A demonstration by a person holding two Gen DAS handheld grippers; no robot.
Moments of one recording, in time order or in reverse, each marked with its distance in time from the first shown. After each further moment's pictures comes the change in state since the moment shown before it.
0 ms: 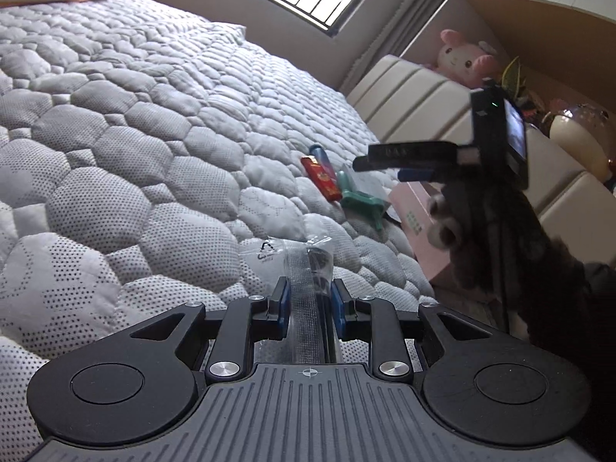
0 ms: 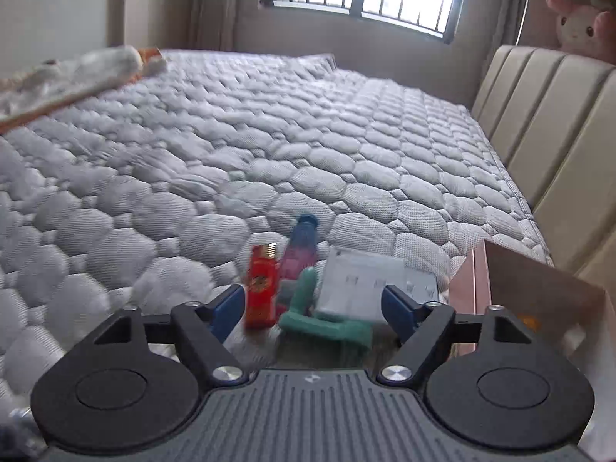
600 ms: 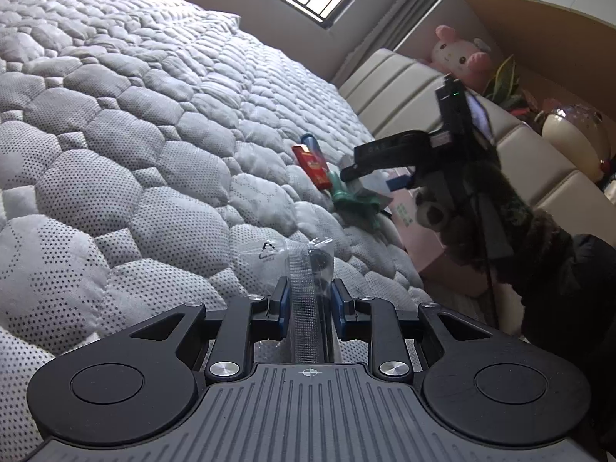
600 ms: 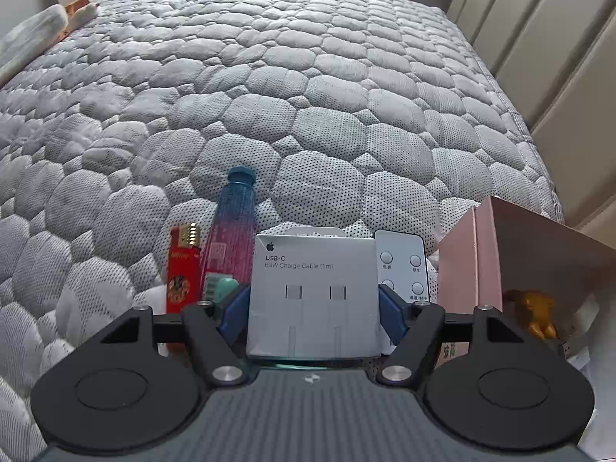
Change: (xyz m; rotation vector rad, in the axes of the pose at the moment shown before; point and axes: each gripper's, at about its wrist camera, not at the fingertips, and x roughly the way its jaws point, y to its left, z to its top) left arm 0.002 -0.005 -0.006 -0.004 0.033 -0.029; right arm 0.059 -0.029 0.017 0.110 0.282 -0.031
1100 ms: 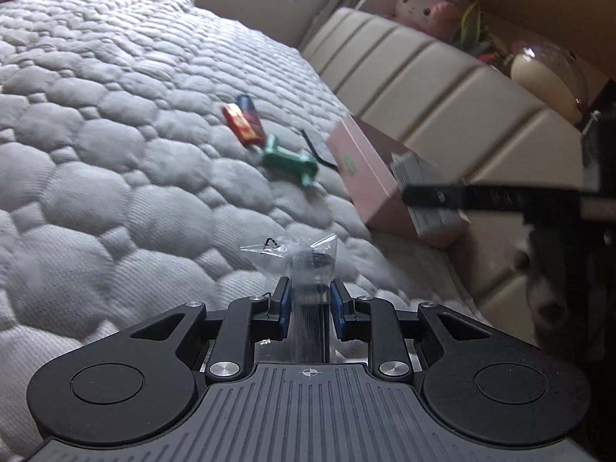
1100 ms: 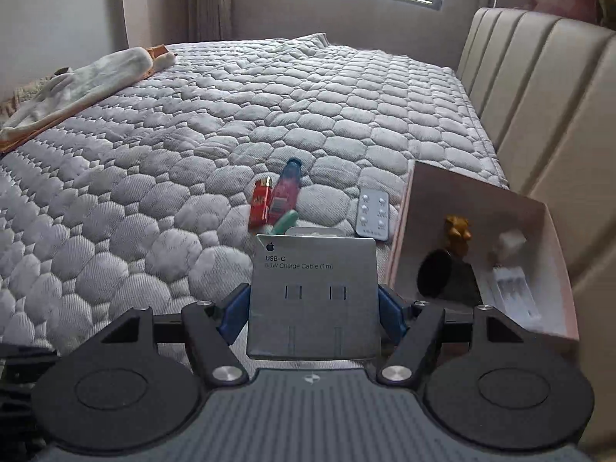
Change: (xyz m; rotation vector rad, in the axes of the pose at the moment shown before) left arm 0.018 -0.072 -0.022 0.106 0.119 -0.038; right arm -0.168 -0.037 -0.139 -0.044 -0.208 0.124
